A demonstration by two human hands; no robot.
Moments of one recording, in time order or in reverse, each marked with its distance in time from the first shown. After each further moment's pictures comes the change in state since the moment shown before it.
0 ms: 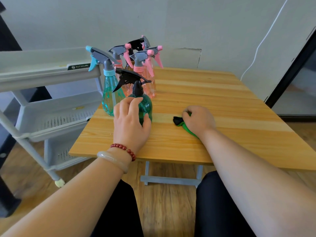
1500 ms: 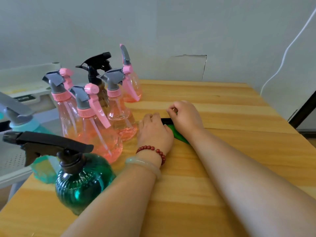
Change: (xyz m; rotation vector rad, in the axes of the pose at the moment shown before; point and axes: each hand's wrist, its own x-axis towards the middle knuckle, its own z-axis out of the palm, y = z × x) left_hand 0.161 0.028 0.198 0.128 -0.403 -0.397; right_hand 0.222 0.038 0.052 0.105 0.005 -0.162
